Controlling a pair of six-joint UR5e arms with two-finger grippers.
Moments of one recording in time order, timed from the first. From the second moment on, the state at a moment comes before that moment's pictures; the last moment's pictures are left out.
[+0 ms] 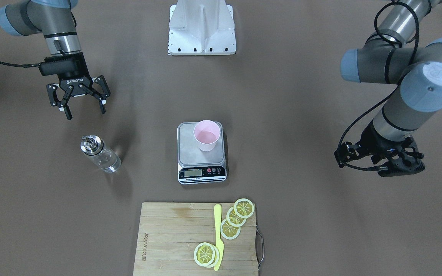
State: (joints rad) left arm -1.02 -2.08 -1.56 -1.63 -2.10 -0.81; right arm 0.44 -1.66 2.06 -0.89 1.23 1.02
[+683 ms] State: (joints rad) left arm -1.06 -2.07 -1.57 -1.63 -2.10 -0.77; right arm 1.03 -1.53 2.05 -1.26 1.98 0.75
